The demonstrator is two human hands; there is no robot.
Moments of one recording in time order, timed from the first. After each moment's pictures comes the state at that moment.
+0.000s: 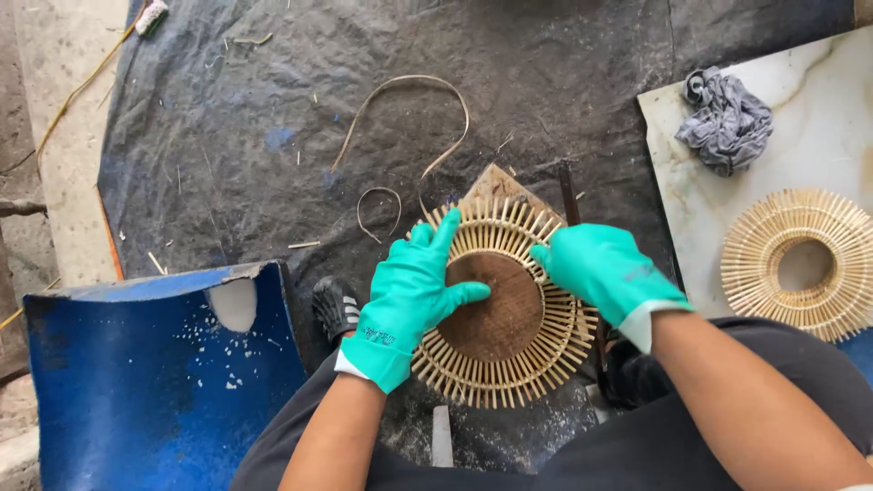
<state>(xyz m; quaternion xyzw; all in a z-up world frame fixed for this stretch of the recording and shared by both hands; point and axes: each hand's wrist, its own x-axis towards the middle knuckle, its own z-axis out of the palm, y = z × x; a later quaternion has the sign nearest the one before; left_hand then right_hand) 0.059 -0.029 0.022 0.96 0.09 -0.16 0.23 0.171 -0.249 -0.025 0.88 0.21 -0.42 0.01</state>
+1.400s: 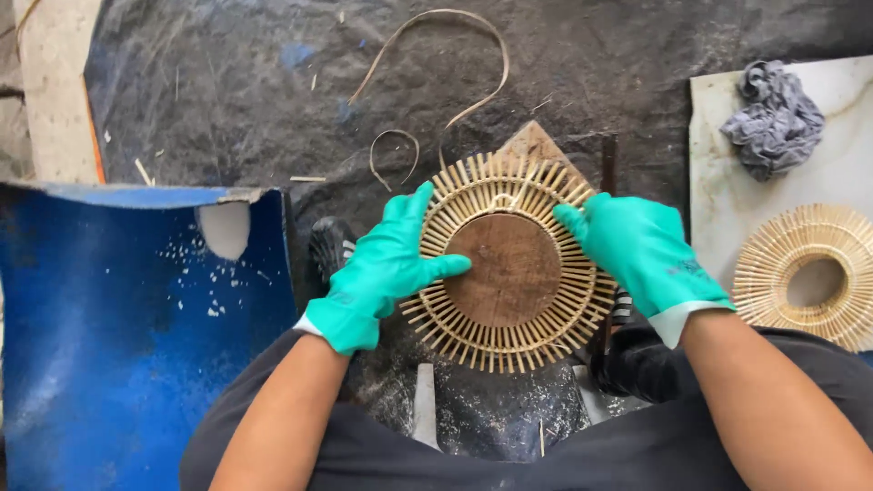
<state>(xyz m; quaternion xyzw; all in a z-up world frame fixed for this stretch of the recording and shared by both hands) 0.007 0.010 0.000 0.87 0.21 -0.24 0.38 0.169 -0.243 -0.016 0.91 0.24 -0.34 0.03</state>
